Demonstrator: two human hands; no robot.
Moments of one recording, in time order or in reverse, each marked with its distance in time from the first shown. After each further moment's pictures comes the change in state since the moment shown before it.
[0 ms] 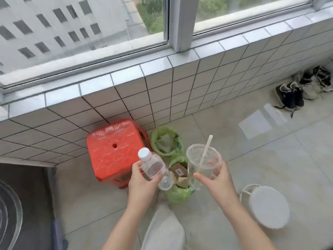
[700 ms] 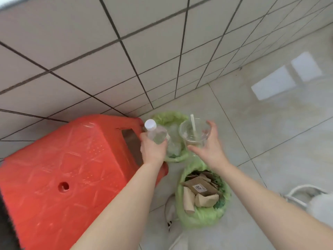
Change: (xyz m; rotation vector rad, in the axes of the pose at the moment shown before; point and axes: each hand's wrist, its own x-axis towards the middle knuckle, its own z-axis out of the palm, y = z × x) left_hand 0.417 -0.139 0.179 0.232 0.044 -0.204; right_hand 0.390 0.190 0.170 -0.316 -0.071 0.012
